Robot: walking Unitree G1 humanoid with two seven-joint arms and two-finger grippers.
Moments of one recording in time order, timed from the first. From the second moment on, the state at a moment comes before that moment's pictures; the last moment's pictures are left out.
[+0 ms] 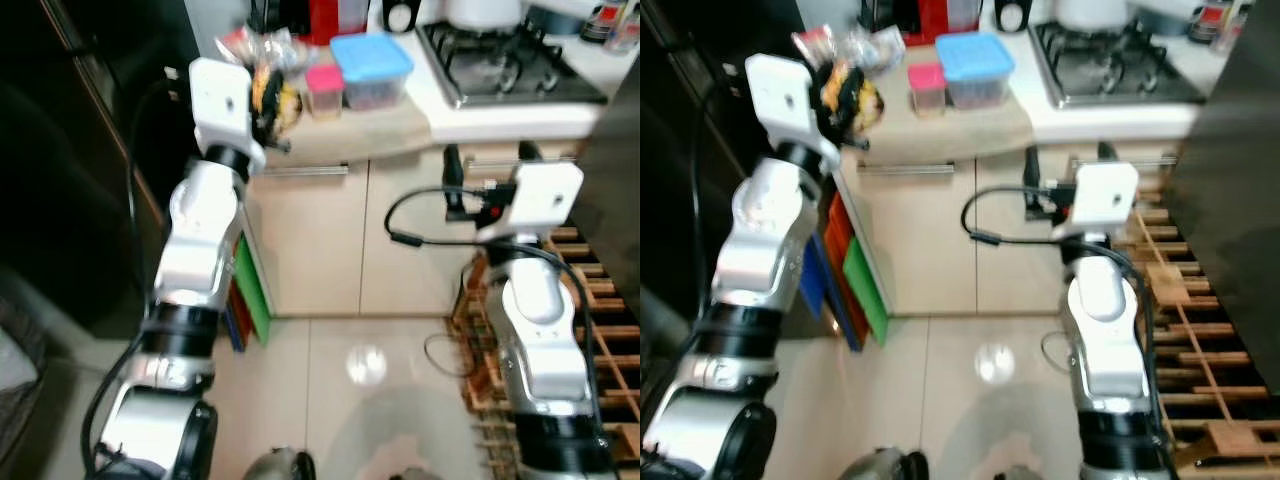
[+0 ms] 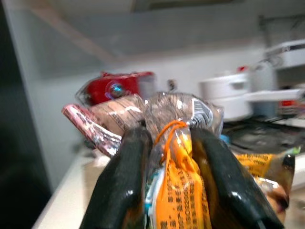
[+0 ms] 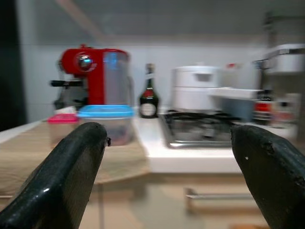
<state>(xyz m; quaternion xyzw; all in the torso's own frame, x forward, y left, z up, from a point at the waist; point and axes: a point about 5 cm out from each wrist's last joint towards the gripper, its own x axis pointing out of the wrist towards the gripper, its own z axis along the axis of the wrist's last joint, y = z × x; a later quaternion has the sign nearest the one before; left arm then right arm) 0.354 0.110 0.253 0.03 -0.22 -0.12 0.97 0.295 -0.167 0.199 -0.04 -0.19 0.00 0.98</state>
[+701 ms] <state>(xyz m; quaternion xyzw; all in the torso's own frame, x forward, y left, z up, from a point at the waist) 0.336 0.108 0.215 0.01 -0.16 -0.12 0.98 0.294 -0.155 0.183 -0.03 -0.15 0.04 0.99</state>
